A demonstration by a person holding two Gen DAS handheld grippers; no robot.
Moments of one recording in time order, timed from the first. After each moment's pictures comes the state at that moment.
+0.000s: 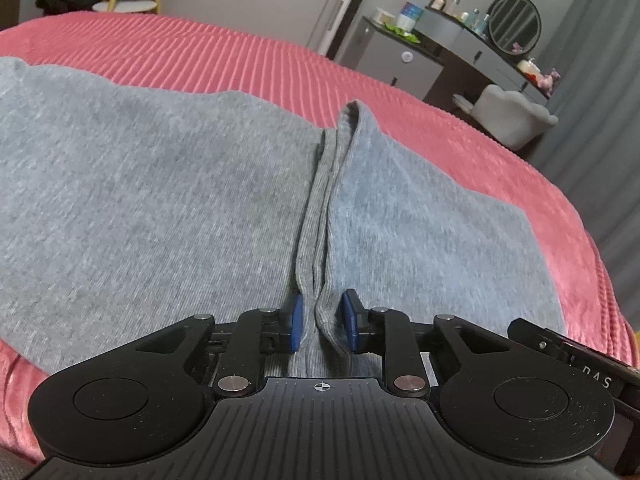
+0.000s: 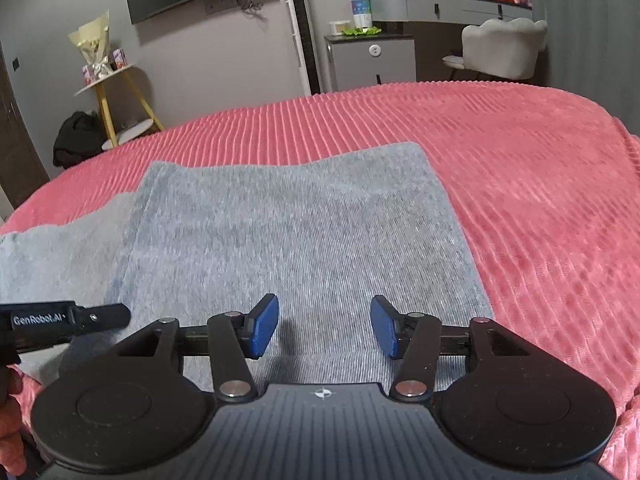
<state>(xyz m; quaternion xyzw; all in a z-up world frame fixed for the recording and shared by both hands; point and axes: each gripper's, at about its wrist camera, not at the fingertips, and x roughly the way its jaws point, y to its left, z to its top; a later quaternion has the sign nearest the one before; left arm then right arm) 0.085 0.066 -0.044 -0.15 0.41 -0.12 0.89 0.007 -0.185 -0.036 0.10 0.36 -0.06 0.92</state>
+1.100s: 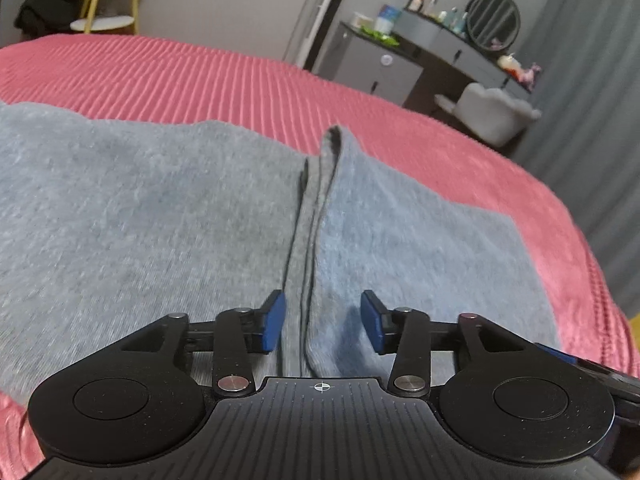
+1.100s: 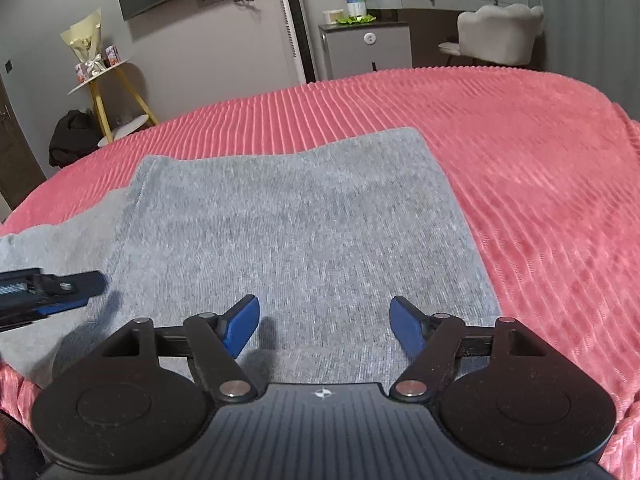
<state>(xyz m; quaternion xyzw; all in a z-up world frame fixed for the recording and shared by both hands) 0.103 0.067 -0.039 -0.13 0.39 -0.14 0.90 0.013 -0.190 -0.043 0.12 0.38 -0.06 0.92</state>
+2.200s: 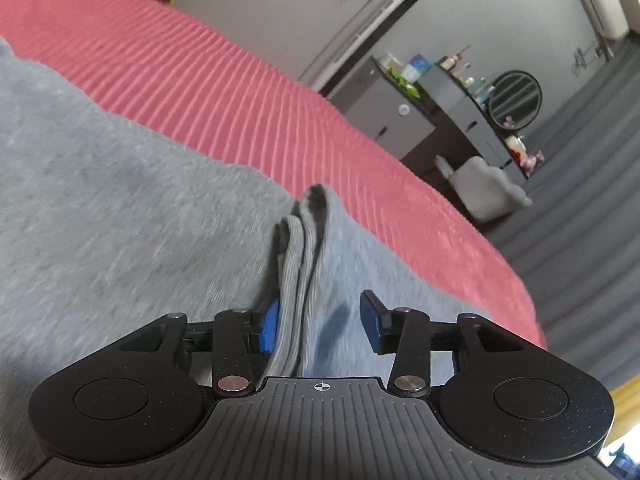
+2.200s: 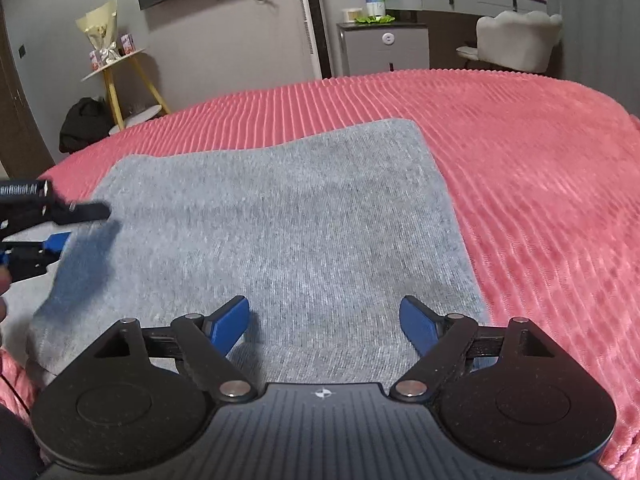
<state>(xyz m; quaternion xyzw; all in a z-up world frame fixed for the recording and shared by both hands) 0.160 0.131 -0.047 -0.30 0.38 -0.15 0.86 0.022 -0.174 -0.048 0.11 0.38 -0.04 0.92</state>
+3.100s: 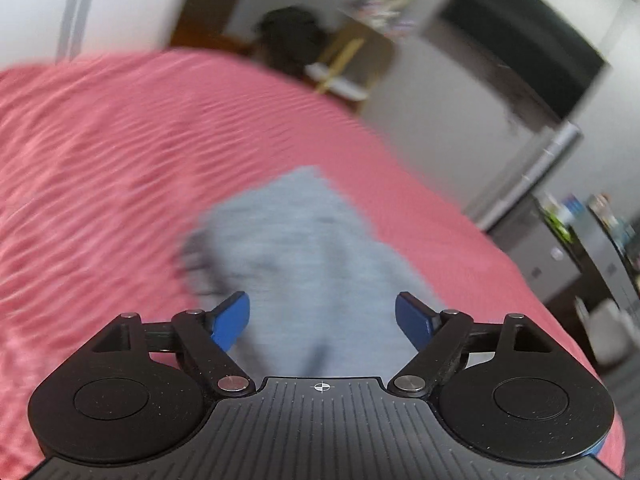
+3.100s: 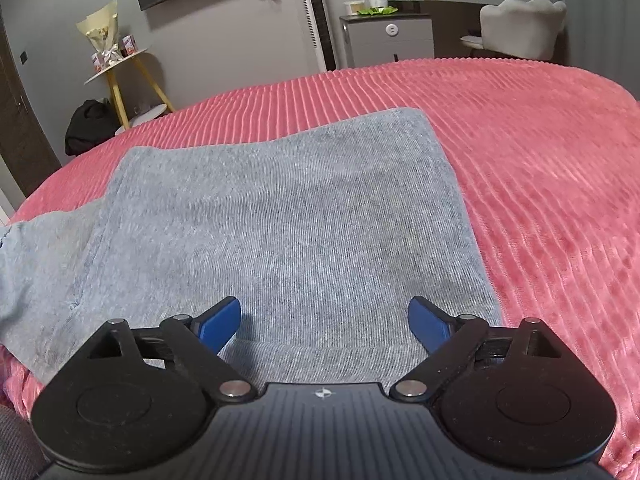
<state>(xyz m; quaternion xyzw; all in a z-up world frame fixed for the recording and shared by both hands) 0.043 0.309 -0.019 -0.34 0.30 0.16 0.88 0.025 -0.174 -0.053 0.12 0.38 -0.03 0.92</state>
